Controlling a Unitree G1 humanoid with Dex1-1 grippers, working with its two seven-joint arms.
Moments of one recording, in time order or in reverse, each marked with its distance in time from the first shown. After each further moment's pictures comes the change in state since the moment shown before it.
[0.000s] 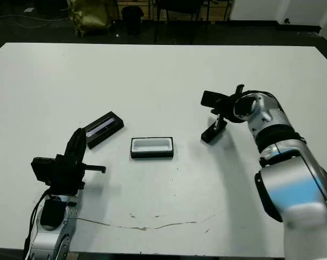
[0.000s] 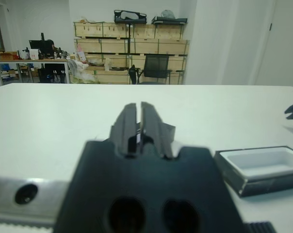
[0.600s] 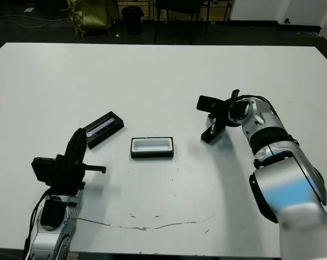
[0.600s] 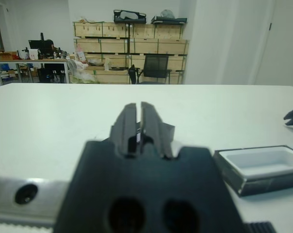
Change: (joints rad) left arm 0.001 -0.001 -0.001 0.000 0.006 0.000 0.003; right arm 0.012 -0.003 -0.015 0.014 0.018 0.019 0.010
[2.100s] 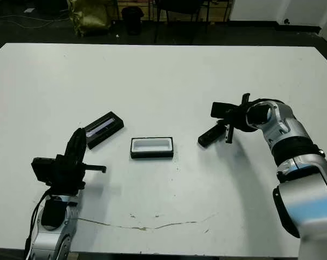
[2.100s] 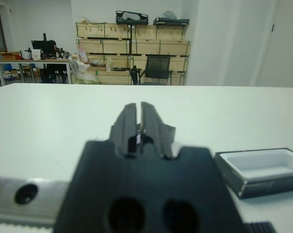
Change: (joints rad) left arm 0.001 -0.003 -0.004 -0.004 0.000 0.002 0.015; right arm 0.119 -0.136 -0.013 -0.196 0.057 -0.117 0.171
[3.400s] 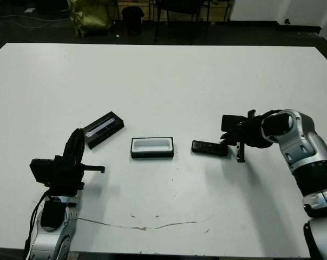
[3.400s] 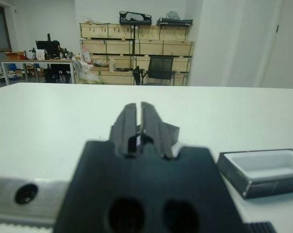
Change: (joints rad) left arm 0.005 -0.001 0.005 0.004 0.002 -0.010 0.012; right arm 0.279 -0.185 -0.071 -0.570 0.178 0.249 0.348
